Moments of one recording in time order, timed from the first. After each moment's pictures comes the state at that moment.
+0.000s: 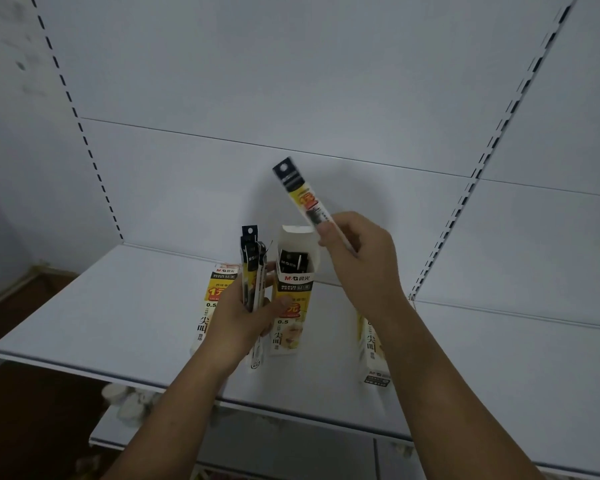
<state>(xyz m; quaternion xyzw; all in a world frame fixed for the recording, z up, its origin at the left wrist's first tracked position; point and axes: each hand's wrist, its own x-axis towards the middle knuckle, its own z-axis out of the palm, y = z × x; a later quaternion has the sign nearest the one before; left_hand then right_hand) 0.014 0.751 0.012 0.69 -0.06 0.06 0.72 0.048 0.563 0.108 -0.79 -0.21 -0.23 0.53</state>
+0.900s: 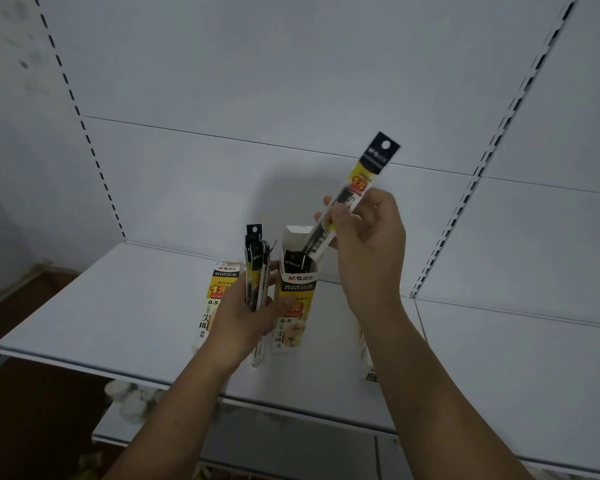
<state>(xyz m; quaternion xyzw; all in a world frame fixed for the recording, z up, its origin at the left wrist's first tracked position) 0.009 0.748 0.018 0.71 -0.05 0.07 0.70 0.033 0.585 0.123 -0.63 -0.15 -0.24 0.72</state>
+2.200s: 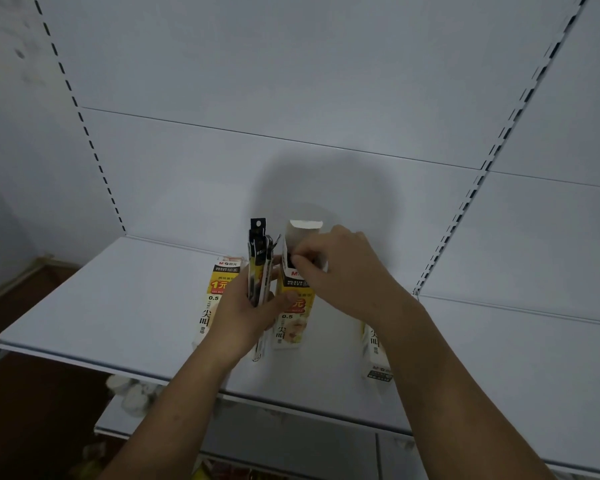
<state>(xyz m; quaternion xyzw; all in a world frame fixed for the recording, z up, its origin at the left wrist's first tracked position) 0.008 0.745 0.024 0.72 -0.07 0.09 0.68 0.045 0.576 0.112 -0.92 -0.29 -0.13 0.24</state>
